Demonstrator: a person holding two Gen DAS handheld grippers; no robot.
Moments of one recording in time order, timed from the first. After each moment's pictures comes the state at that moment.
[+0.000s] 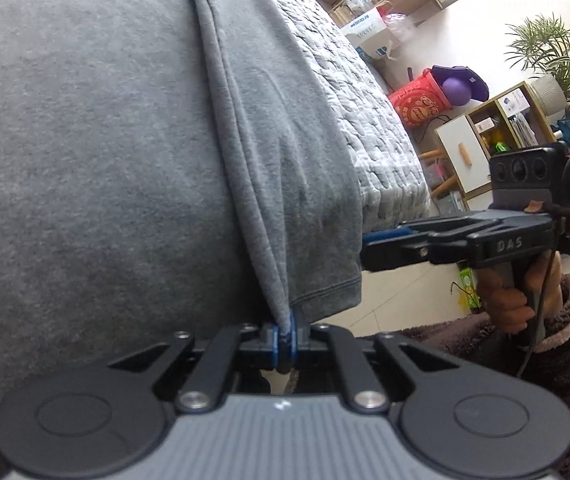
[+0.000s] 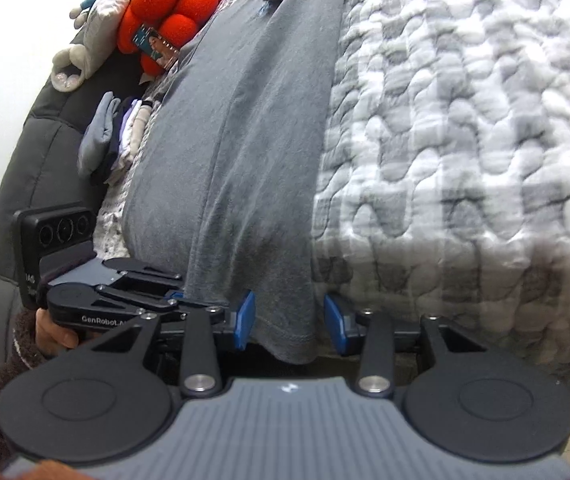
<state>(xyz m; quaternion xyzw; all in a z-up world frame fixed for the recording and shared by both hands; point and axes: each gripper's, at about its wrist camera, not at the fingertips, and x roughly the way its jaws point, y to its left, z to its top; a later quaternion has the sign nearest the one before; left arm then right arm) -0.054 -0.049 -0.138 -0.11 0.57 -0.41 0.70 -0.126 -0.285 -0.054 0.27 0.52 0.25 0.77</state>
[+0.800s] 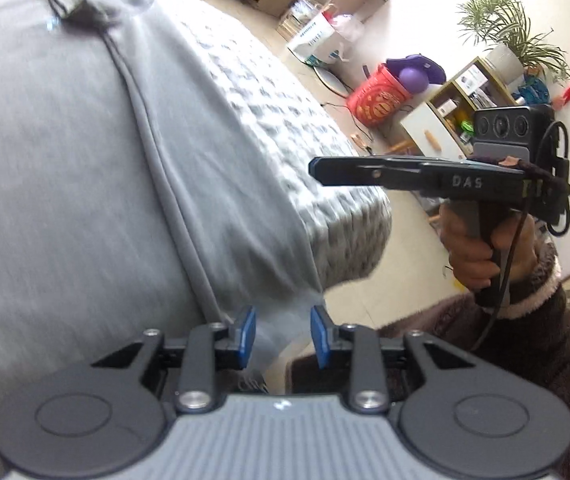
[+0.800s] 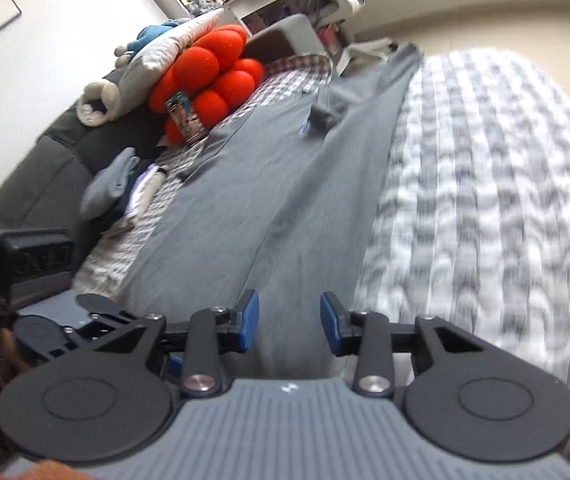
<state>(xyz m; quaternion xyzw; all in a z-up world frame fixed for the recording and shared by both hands) -0.046 -0.046 -0.073 -0.05 0.51 -0.47 0.72 -0.104 -0.277 0.005 0.19 0.38 0.22 0.88</state>
